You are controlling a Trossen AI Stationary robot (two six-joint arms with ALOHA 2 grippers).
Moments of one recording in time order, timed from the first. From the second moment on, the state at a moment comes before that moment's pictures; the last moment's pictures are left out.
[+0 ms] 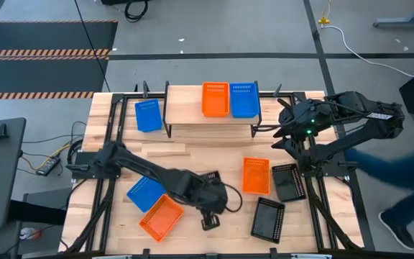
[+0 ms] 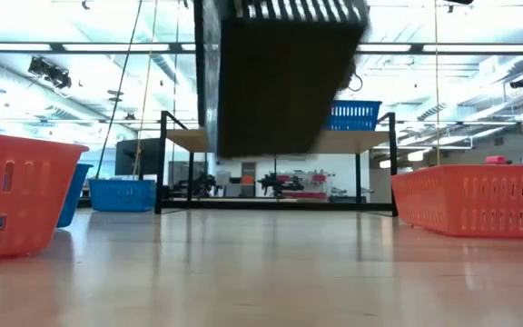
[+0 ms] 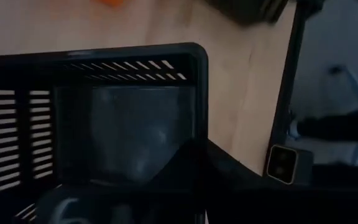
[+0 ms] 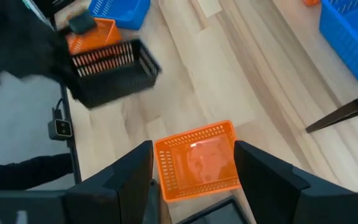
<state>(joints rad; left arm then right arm) -0.41 2.09 2.02 -1.02 -0.07 -0.66 0.10 1.04 1.46 -1.29 0.01 0.54</state>
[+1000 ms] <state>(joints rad) -0.04 1.67 2.02 -1.39 -0.32 -0.05 0.10 1.05 1.46 -1.25 0.24 0.69</state>
